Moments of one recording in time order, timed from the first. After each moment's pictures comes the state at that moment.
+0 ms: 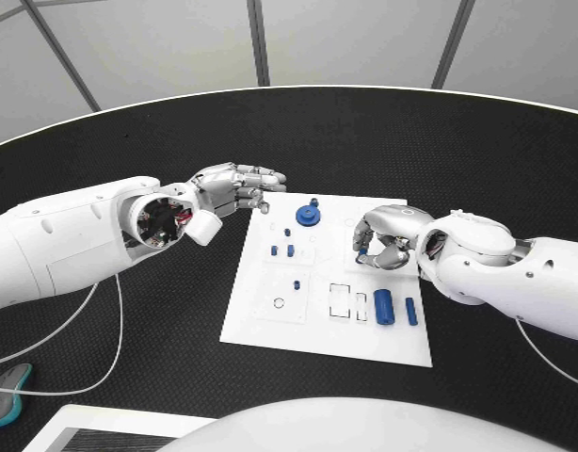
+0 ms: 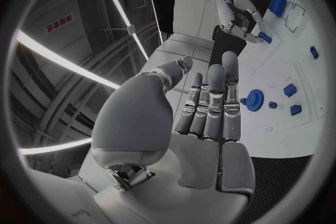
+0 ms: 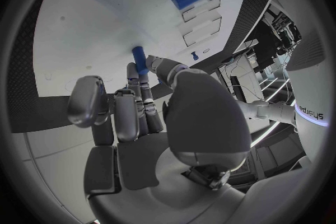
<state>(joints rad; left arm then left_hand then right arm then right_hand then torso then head) 1.24 -0.77 -0.11 1.32 0.09 0.16 0.06 1.33 -0.18 0.54 -0.03 0.10 0.85 0.20 0.33 0.33 0.89 0.13 0.50 0.08 1.04 0.05 1.22 0.37 0.17 1.05 0.14 0.84 0.54 1.14 -0.83 -0.09 1.57 -1.62 -0.19 -0.19 1.33 -0.19 0.62 0.02 0.19 1.02 0.13 0.26 0.35 1.24 0.05 0.15 0.18 1.47 -0.02 1.38 1.29 0.08 1.46 0.08 1.14 1.29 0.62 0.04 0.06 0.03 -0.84</state>
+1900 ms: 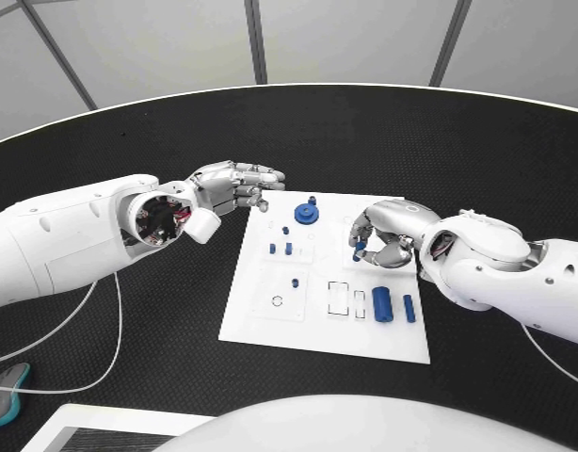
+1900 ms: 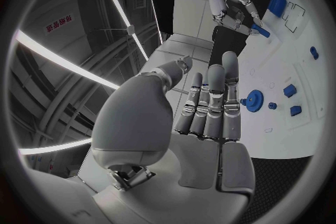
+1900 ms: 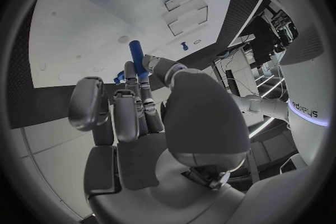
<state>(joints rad) 1.24 -0.77 -0.11 1.32 0.09 0.16 0.05 1.33 -0.18 0.54 -0.03 0.10 0.85 0.20 0.33 0.33 0.89 0.13 0.50 0.08 1.04 0.05 1.22 0.37 0.17 1.05 0.14 0.84 0.54 1.14 -0.89 -0.09 1.68 -1.62 -0.26 -0.20 1.36 -0.17 0.63 -0.01 0.19 1.05 0.13 0.26 0.37 1.25 0.06 0.16 0.21 1.47 -0.03 1.40 1.31 0.08 1.47 0.07 1.17 1.31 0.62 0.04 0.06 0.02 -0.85</state>
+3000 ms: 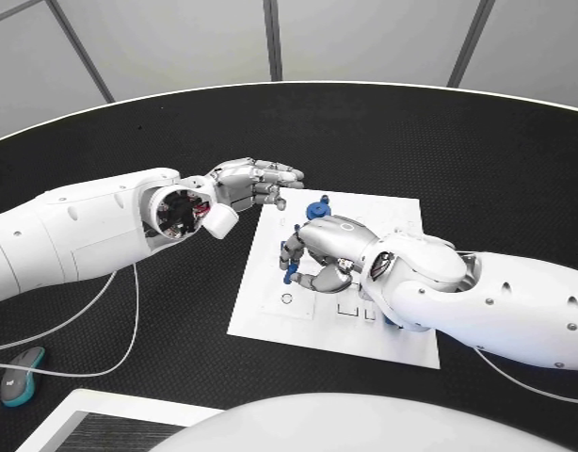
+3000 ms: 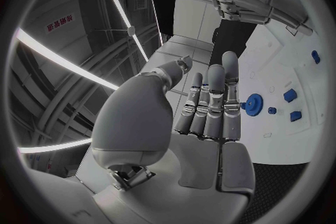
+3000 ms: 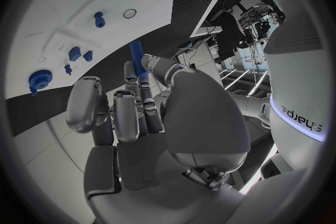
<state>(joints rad) 1.24 -0.75 -0.11 1.31 0.09 0.17 0.05 1.33 -0.18 0.54 -0.03 0.10 0.84 0.20 0.33 0.33 0.89 0.13 0.50 0.08 1.04 0.05 1.22 0.37 0.17 1.05 0.14 0.84 0.54 1.11 -0.66 -0.09 1.70 -1.62 -0.29 -0.09 1.37 -0.16 0.64 -0.02 0.20 1.05 0.13 0.27 0.37 1.25 0.06 0.16 0.21 1.47 -0.03 1.40 1.31 0.08 1.47 0.07 1.17 1.31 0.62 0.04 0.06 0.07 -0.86</state>
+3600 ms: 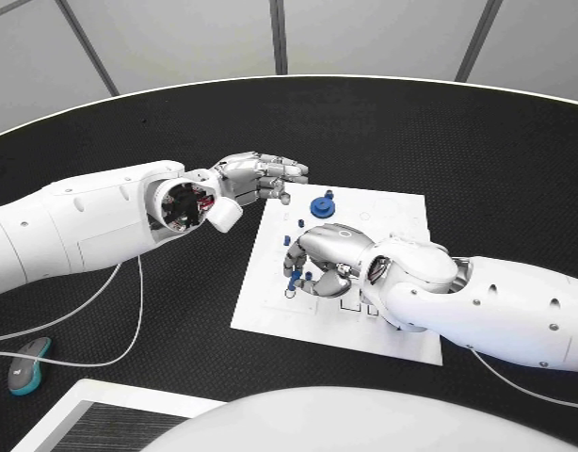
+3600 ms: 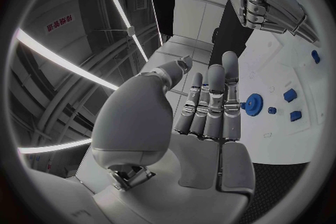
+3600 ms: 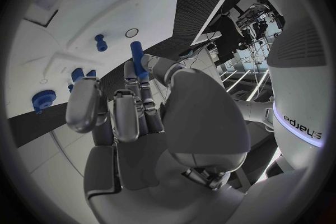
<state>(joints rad) 1.24 -0.75 -0.11 1.31 0.09 0.17 0.05 1.33 -0.18 0.54 -0.03 0.10 0.84 0.20 0.33 0.33 0.89 0.14 0.50 0.08 1.04 0.05 1.22 0.37 0.17 1.05 0.14 0.84 0.54 1.08 -0.62 -0.10 1.64 -1.62 -0.25 -0.08 1.37 -0.16 0.64 -0.02 0.20 1.05 0.13 0.27 0.37 1.25 0.06 0.16 0.22 1.47 -0.03 1.40 1.31 0.08 1.47 0.07 1.17 1.31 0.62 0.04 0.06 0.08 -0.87</state>
